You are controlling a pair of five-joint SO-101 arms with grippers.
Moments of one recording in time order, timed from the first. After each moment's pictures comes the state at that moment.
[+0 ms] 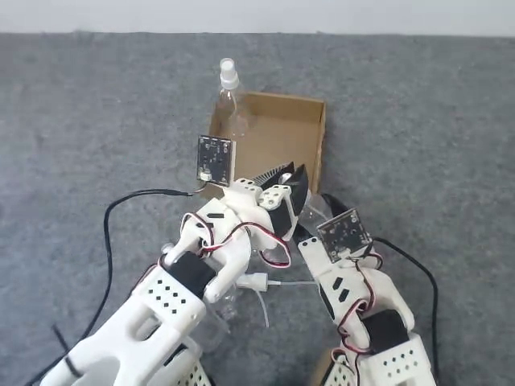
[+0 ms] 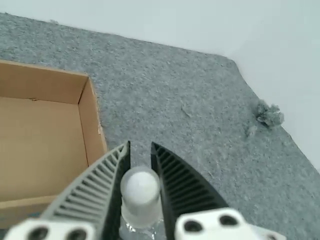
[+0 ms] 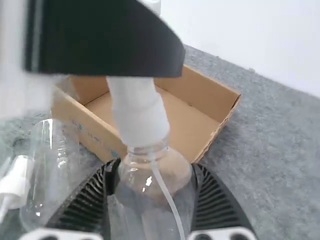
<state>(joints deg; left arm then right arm) 32.4 -48.7 67.1 14.7 34.6 -25.0 -103.0 95.0 38.6 10.7</state>
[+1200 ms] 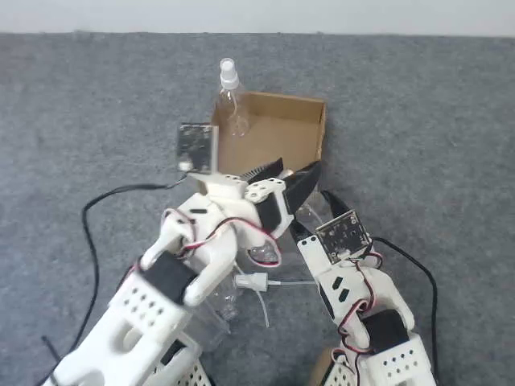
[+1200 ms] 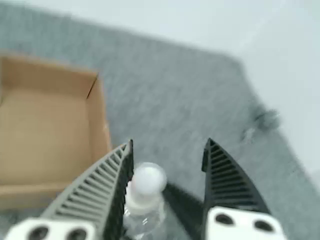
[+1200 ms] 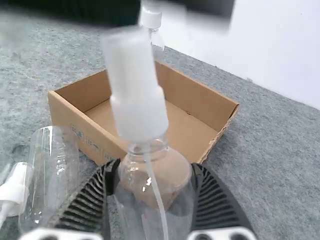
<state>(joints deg) 30.4 -56.0 57.5 33.1 37.0 -25.1 -102.9 95.0 36.6 11.1</state>
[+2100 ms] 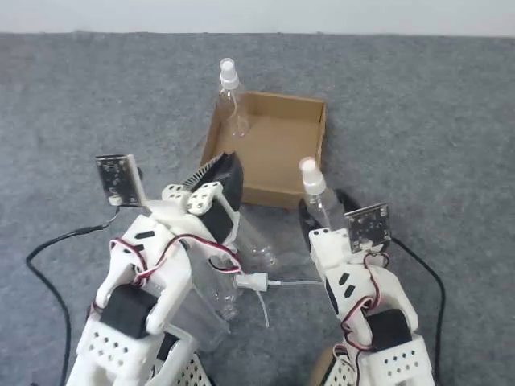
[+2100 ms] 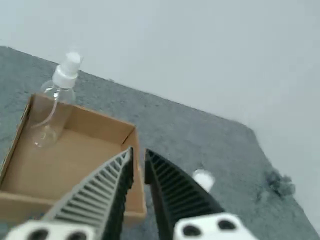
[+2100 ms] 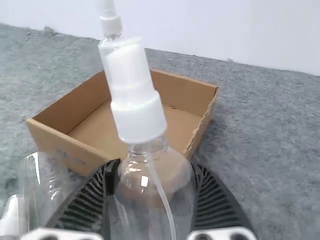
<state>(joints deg) 19.3 -75.6 63.6 41.2 37.2 -20.6 -103.0 95.0 36.3 -0.7</state>
